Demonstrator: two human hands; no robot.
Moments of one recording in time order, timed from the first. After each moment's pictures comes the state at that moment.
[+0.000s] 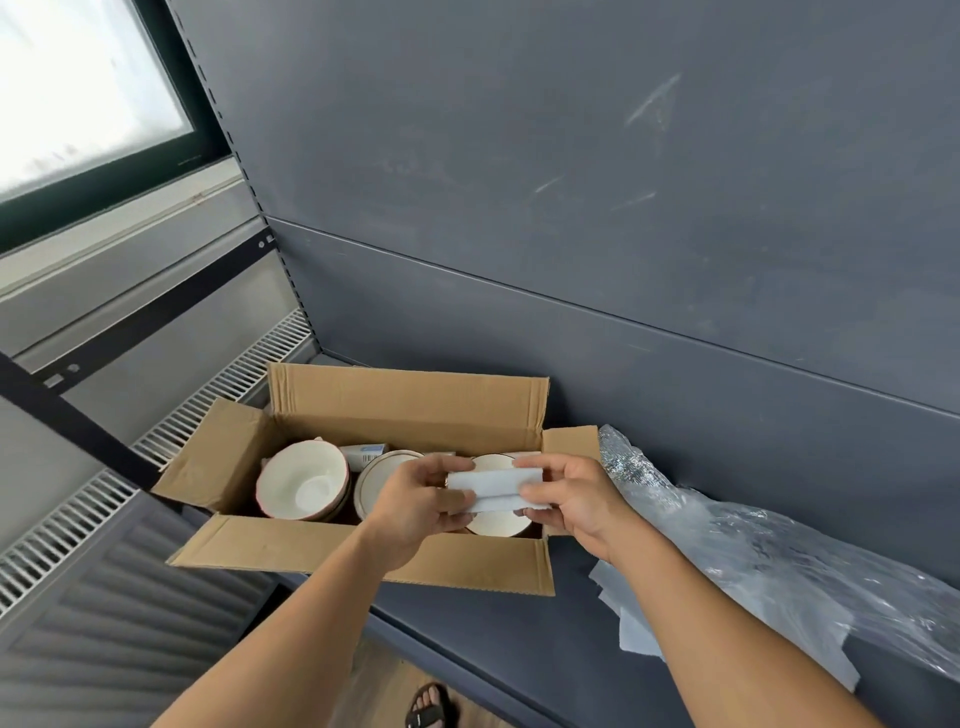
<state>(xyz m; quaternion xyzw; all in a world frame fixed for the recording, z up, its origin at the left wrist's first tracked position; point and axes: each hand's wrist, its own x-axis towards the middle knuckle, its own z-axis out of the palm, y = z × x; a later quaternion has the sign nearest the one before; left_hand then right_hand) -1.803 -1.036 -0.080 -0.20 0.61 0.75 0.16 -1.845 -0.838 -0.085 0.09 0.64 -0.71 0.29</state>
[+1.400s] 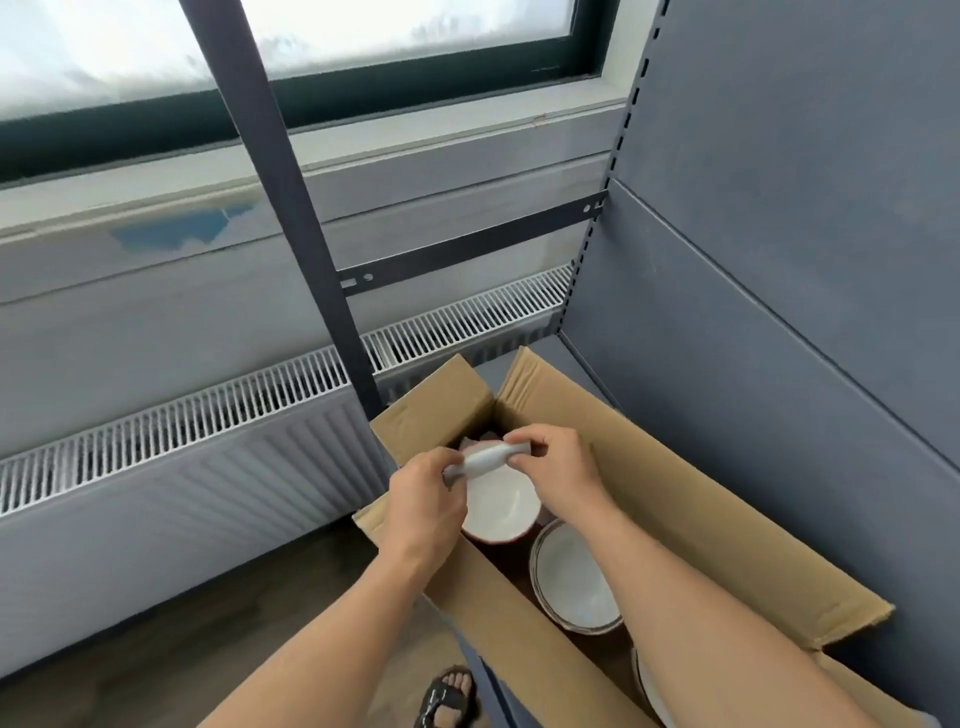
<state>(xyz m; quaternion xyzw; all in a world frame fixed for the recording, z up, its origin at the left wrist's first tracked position) -1.795 -1.217 -0.130 -0.45 0.81 0.36 -0.15 -1.940 -1.134 -0.129 -0.29 0.82 -0.39 0.31</state>
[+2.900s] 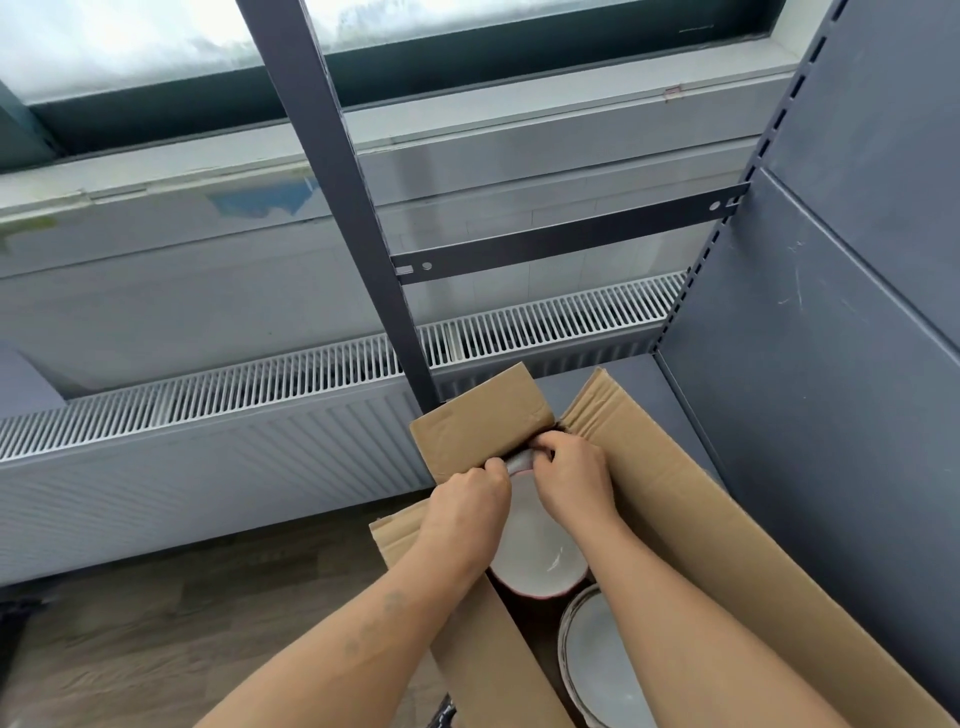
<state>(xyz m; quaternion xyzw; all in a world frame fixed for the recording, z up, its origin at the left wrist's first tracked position) -1.837 -1.230 -0.136 -0.42 0.89 0.11 0.12 -1.961 -1.203 -0.188 -0.37 0.84 -0.28 0.27</state>
